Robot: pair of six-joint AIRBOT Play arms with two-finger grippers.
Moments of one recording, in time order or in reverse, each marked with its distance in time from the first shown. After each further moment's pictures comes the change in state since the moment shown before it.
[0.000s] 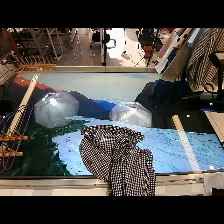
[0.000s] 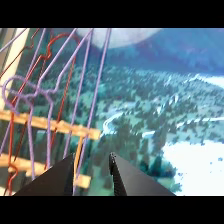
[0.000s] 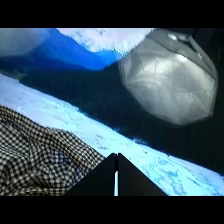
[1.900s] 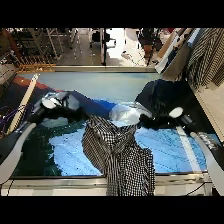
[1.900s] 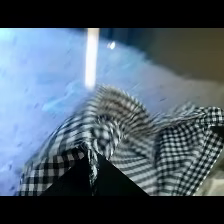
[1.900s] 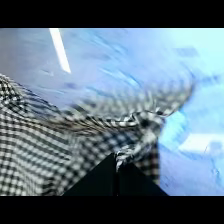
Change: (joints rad) left arm -0.062 -0.667 -0.058 -1.291 0.336 0.314; right arm 0.038 -0.485 -0.349 0.454 -0.286 0.170
